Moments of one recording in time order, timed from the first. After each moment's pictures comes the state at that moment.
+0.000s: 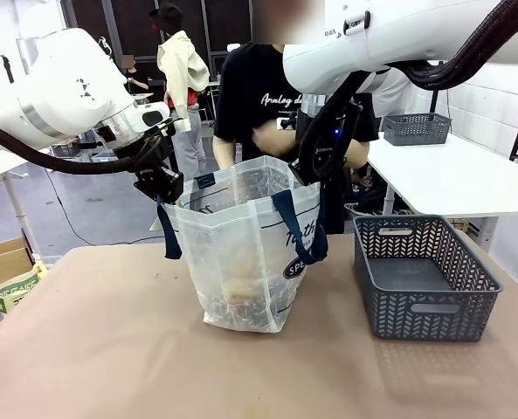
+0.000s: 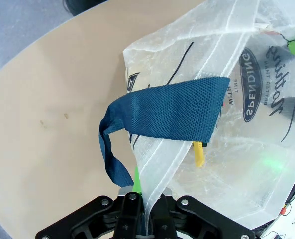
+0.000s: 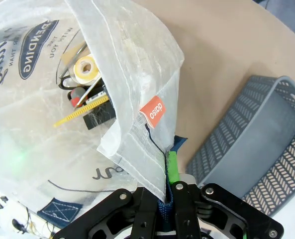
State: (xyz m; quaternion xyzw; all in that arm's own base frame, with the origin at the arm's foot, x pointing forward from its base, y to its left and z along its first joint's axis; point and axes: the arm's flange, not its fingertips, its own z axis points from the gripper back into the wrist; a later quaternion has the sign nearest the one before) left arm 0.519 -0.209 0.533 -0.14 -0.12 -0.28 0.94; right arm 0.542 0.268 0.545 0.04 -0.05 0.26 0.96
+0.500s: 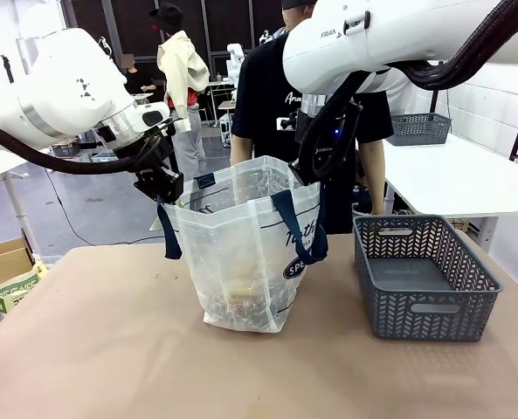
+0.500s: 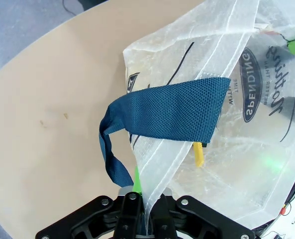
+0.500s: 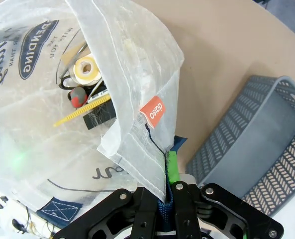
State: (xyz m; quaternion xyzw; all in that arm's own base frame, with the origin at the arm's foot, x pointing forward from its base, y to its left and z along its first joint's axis) left arm 0.519 -0.209 0.533 -0.14 -0.12 -0.28 0.94; right arm 0.542 0.268 0.545 0.04 -0.05 0.26 0.96
